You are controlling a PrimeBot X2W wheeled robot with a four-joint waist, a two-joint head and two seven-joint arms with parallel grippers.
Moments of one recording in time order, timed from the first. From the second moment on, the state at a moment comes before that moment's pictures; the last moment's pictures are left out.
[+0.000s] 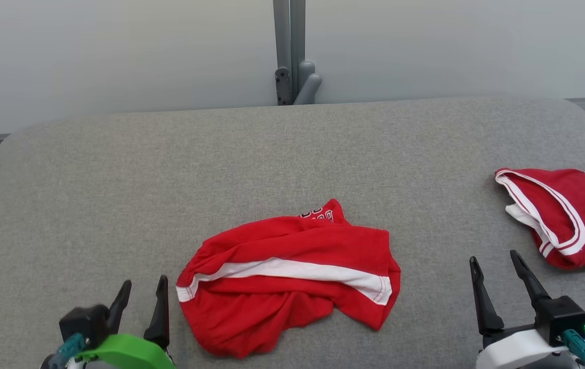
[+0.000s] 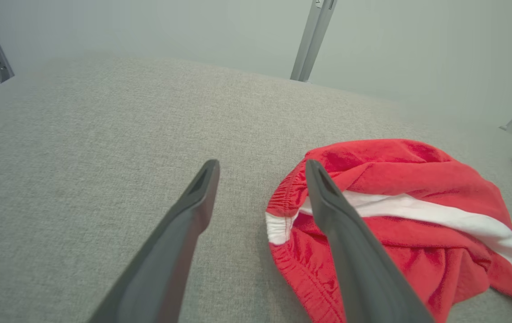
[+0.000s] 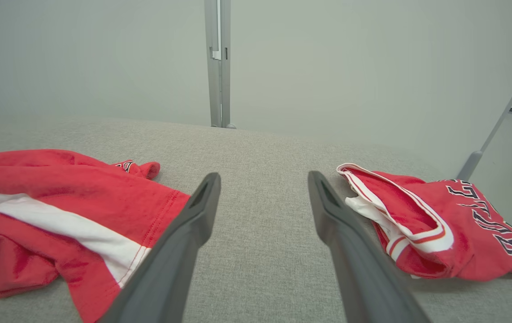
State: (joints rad) left arm -0.12 0.36 -0.51 0.34 -0.78 0.13 -0.26; right arm 0.09 -0.05 -0.05 0.12 -0.02 0.13 -0.26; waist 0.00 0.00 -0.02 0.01
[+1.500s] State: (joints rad) left arm -0.02 0.12 -0.16 0.39 -0.36 -0.13 -0.26; right arm -0.09 -0.05 0.14 0.42 0.08 0.13 -0.23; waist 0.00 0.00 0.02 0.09
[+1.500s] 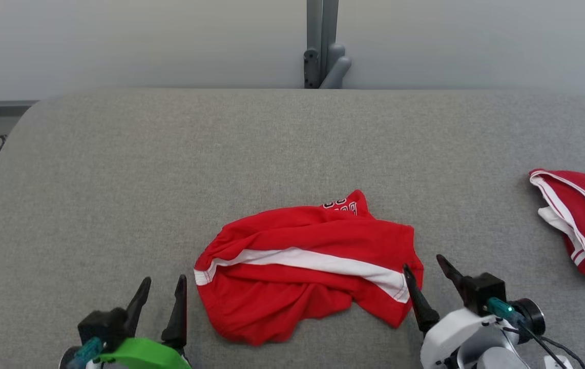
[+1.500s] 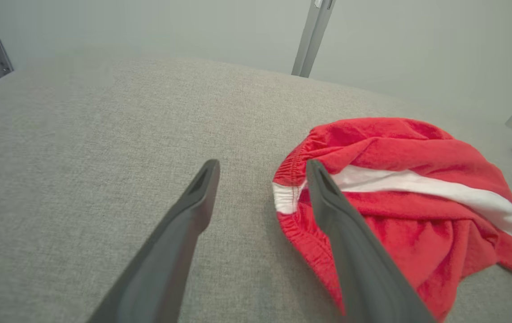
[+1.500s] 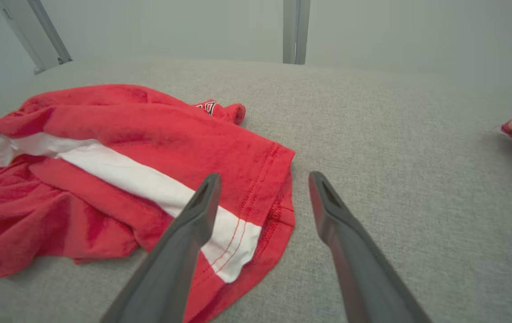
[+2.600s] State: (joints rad) left arm -0.28 0.19 -0.46 0.72 -0.68 -0.13 -0.24; right arm -0.18 -0.05 0.29 0.62 0.17 0.13 -0.25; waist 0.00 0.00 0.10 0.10
